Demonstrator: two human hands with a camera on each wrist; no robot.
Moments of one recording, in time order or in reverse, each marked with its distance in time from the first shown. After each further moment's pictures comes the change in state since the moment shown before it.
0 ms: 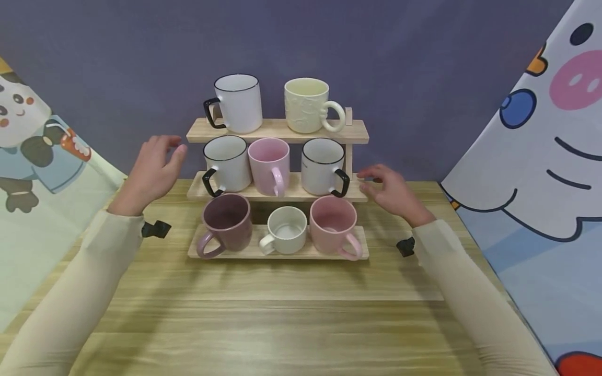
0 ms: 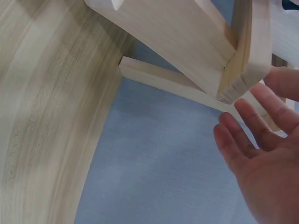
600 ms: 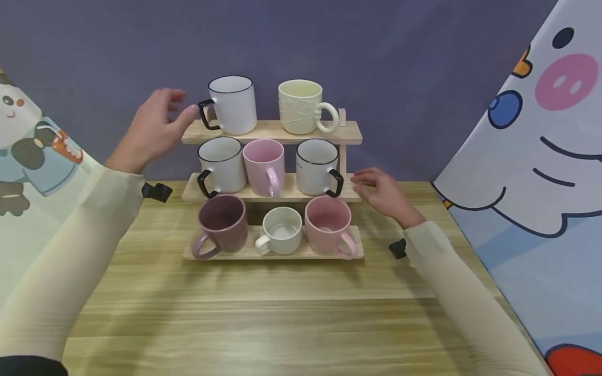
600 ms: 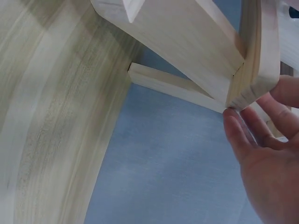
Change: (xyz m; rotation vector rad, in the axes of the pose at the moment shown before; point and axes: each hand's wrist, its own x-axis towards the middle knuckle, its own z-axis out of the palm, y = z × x) left_hand 0.056 0.047 -0.030 -0.049 -0.063 0.028; right_hand -0.005 0.003 0.006 0.084 -0.003 0.032
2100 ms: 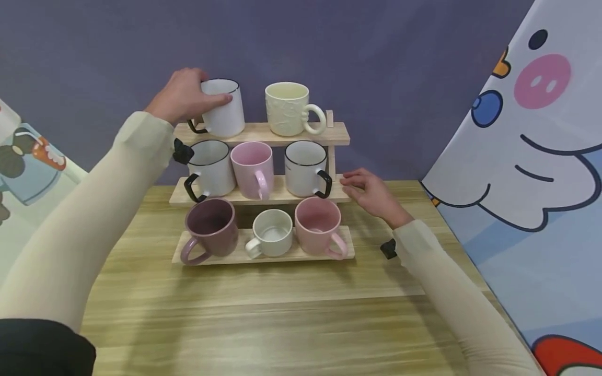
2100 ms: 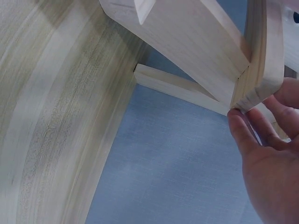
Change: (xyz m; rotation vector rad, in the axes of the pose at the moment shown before) left_hand 0.088 0.038 0.013 0.176 -0.173 -0.110; right_hand 0.000 -0.004 0.003 0.036 -0.013 0.045
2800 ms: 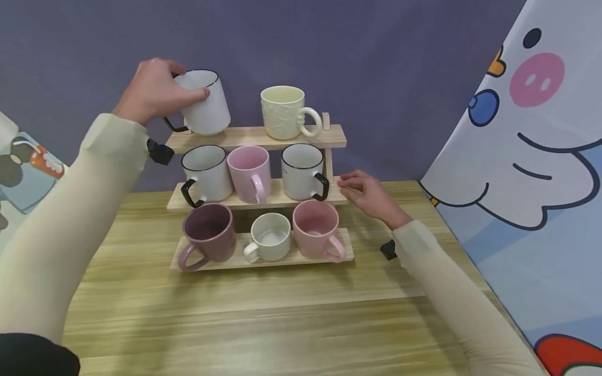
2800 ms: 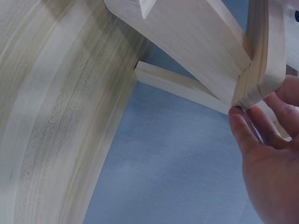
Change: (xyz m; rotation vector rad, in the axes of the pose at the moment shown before) left_hand -0.027 -0.022 -0.030 -0.022 0.154 -0.005; right_hand 0.008 -0.002 0.012 -0.082 -0.012 -0.094
